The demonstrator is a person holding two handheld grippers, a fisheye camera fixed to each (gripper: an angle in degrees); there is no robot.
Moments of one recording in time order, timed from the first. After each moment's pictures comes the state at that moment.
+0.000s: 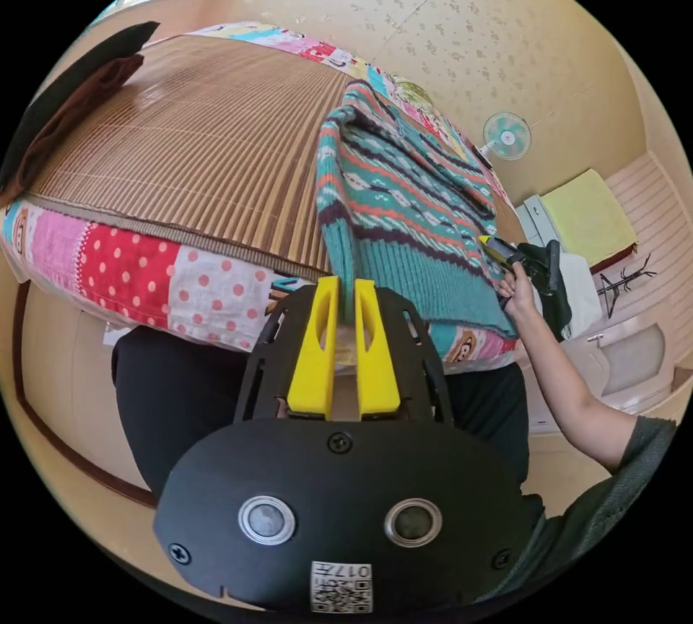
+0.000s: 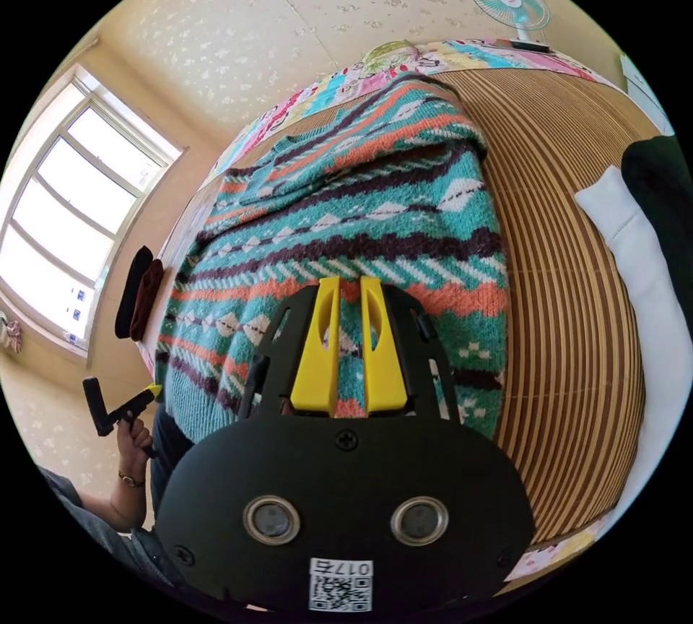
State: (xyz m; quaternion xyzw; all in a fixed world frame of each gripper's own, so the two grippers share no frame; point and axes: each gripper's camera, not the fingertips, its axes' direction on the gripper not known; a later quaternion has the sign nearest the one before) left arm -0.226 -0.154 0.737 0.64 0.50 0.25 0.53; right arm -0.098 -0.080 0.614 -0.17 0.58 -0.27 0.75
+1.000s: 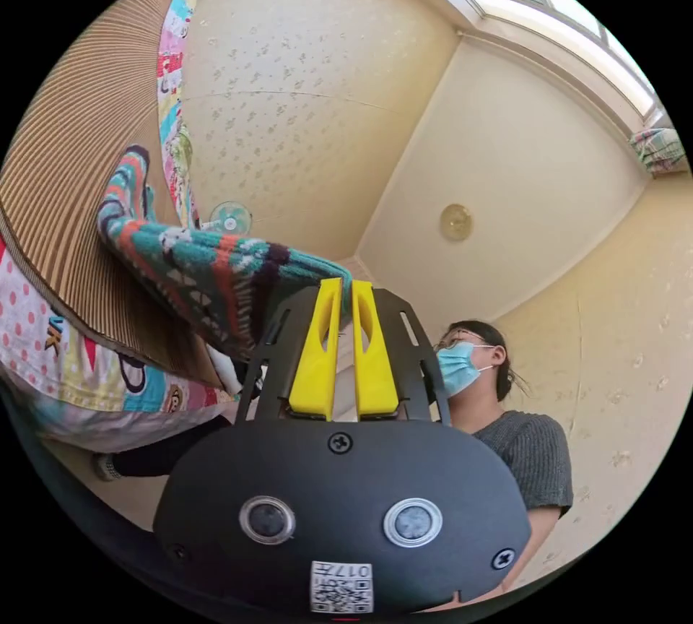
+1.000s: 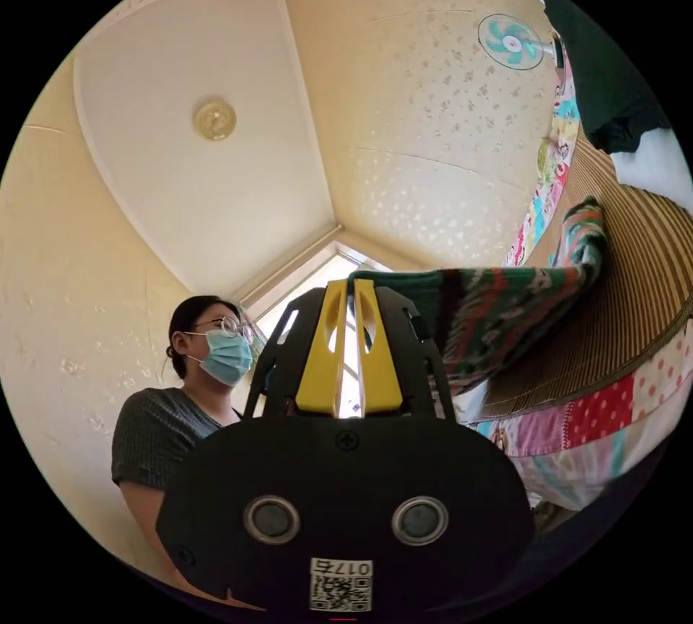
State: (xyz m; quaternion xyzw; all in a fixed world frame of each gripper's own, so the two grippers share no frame) left arm -0.429 -0.215 0.846 0.40 0.76 0.51 -0.02; right arm -0.264 0.057 0.311 -0.03 -0.08 -0.28 0.96
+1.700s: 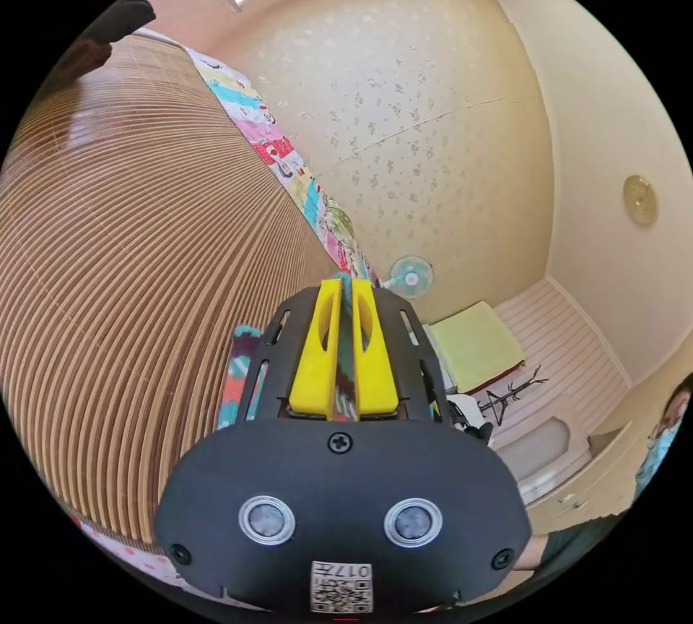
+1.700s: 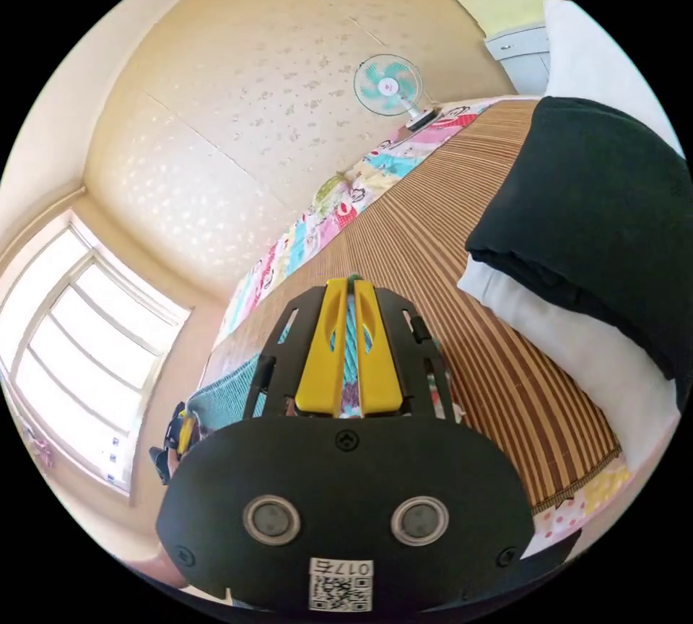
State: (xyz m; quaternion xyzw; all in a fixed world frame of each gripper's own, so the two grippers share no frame) left arm -0.355 -0.229 0.612 0.62 0.70 0.23 0.26; right arm -0.185 -0.126 0.537 0.13 0.52 -0.27 0.80
